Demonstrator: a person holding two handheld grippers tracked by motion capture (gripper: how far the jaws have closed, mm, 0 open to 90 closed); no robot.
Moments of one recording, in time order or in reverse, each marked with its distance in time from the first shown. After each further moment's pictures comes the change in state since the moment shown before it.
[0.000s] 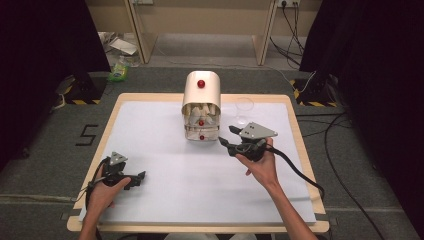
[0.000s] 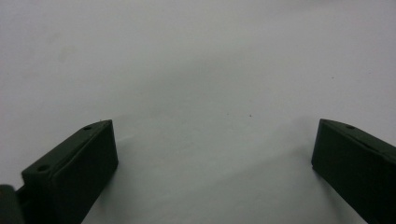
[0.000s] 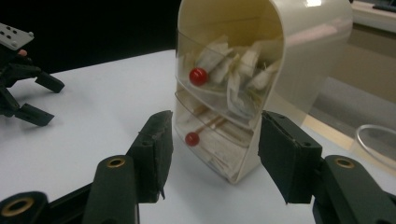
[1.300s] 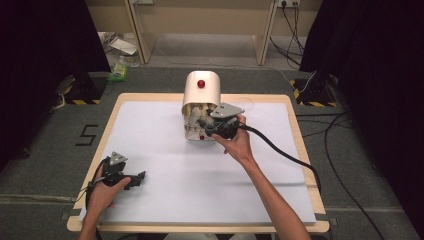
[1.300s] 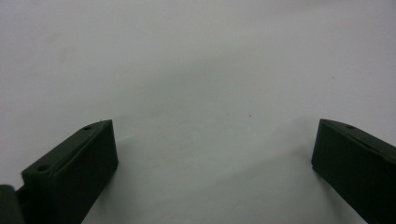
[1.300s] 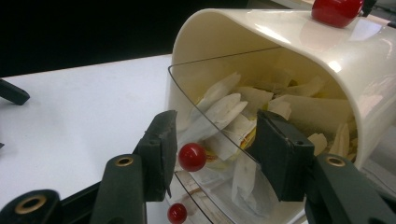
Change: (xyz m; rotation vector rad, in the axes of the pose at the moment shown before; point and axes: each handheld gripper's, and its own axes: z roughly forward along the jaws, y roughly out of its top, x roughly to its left) left arm 0.000 0.000 0.000 -0.003 -0.001 -0.003; right arm -0.003 0.041 0.079 0.042 0.014 -0.081
